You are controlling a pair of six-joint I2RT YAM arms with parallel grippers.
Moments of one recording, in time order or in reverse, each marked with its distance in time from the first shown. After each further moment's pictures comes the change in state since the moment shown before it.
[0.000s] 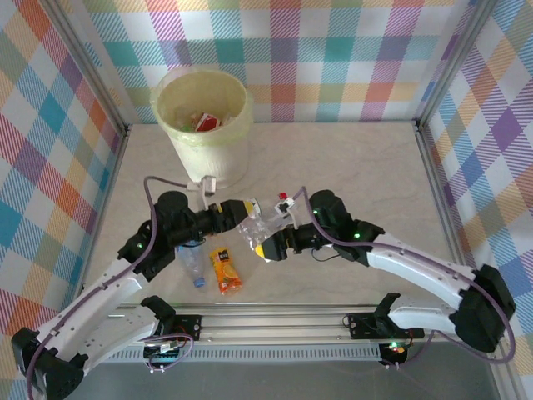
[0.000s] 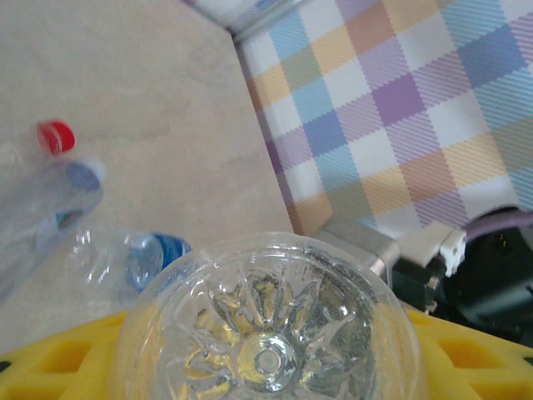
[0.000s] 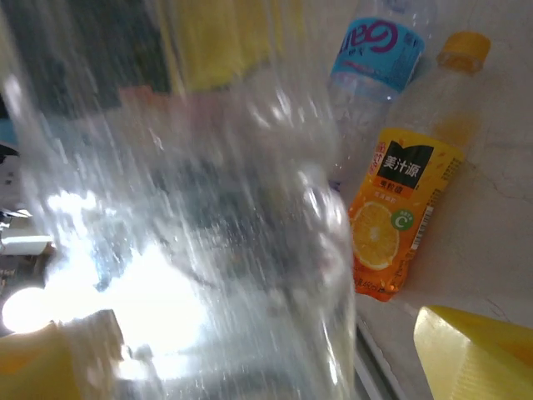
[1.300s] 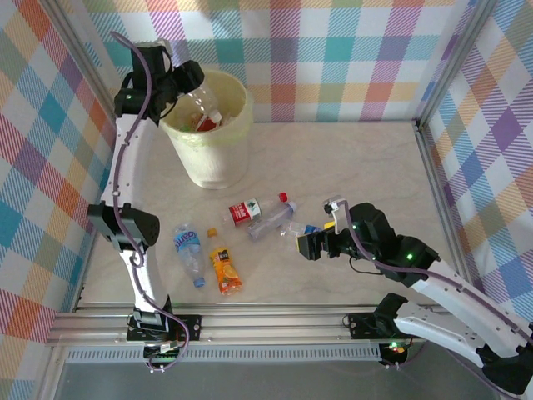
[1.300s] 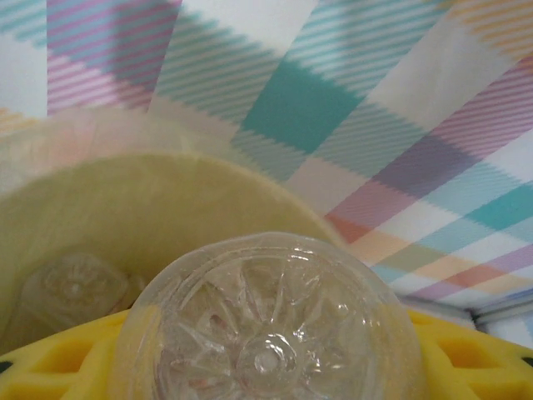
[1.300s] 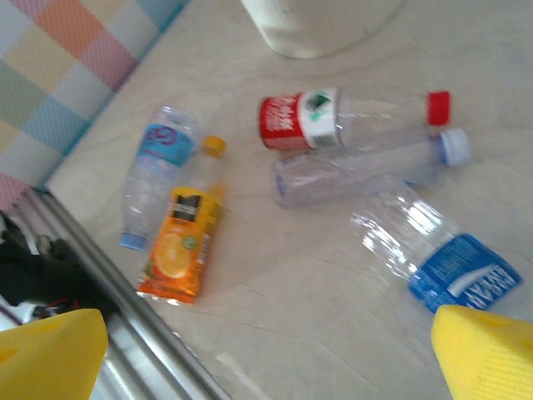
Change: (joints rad) left arm 0.496 1.152 1.573 -0.563 -0.241 0.391; right arm -0.013 -0.343 0.035 -0.529 0.610 -0.177
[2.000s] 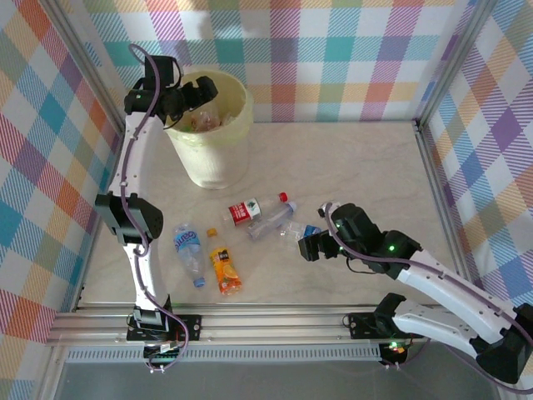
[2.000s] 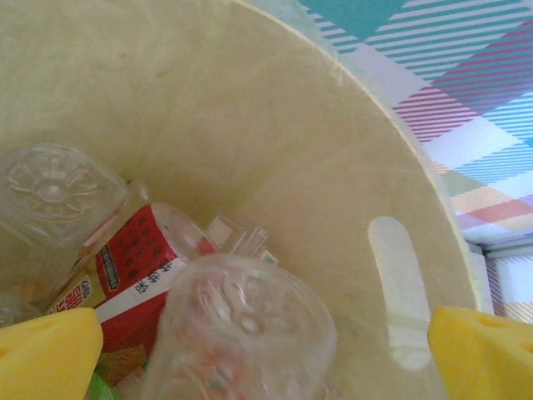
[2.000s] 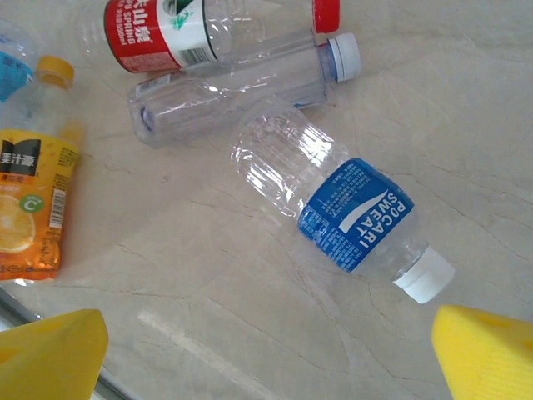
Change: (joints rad) left arm 0.007 0.052 -0.005 -0.123 0.118 -0.008; right arm -0.023 0.138 -0.025 -0.054 0.116 -0.047
